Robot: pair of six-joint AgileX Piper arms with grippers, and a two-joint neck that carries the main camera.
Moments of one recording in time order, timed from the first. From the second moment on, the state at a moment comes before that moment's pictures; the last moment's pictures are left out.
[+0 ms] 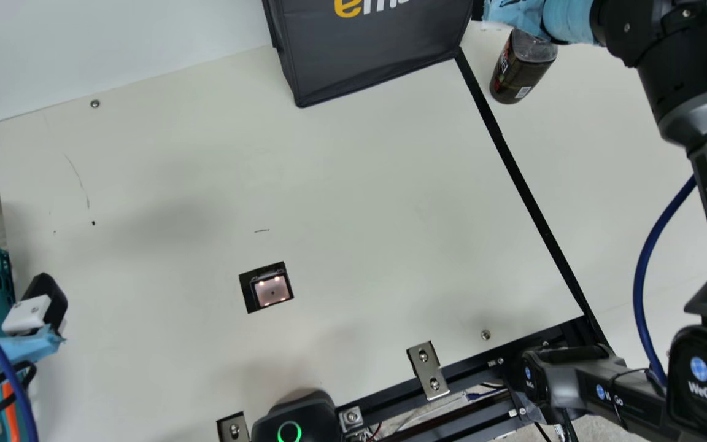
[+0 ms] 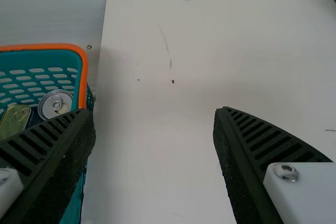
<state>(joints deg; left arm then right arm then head) 0.5 49.7 -37.8 -8.9 32.9 9.0 -11.1 83.0 -77.7 -1.0 43.6 5.2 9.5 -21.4</state>
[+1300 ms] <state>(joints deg) 0.5 49.7 -37.8 -8.9 32.9 9.0 3.8 64.1 -59.0 -7.0 44.4 12.7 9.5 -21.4</state>
